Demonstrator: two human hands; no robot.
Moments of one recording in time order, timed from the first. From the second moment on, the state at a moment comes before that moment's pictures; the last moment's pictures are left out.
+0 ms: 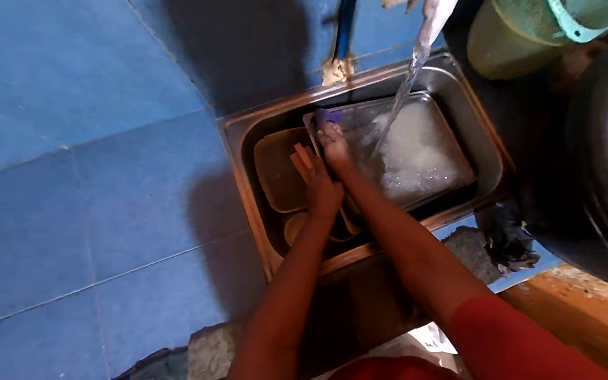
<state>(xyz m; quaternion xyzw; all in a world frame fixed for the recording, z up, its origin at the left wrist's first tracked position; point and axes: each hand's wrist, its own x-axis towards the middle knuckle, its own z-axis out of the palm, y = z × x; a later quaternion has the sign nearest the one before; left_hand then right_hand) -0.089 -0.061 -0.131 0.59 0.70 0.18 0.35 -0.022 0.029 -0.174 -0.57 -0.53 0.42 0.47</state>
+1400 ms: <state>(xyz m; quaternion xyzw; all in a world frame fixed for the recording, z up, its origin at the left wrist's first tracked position) -0.088 -0.058 -0.128 0.56 0.72 0.15 0.38 -0.025 0.048 -0.194 -0.67 -0.57 0.20 0.43</state>
